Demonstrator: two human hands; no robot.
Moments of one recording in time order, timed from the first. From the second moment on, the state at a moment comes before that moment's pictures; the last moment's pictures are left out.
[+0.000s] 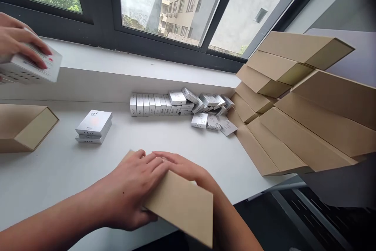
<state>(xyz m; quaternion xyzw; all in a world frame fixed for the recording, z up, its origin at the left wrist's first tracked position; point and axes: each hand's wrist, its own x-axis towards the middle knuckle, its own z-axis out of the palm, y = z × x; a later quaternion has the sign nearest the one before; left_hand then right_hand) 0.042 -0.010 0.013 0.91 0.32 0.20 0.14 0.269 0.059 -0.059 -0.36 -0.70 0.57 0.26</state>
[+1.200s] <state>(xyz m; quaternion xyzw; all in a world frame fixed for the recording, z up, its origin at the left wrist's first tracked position) 0.027 0.005 -0.091 0.61 0.68 0.38 0.13 0.290 0.041 -0.102 -0.54 -0.51 0.49 0.46</state>
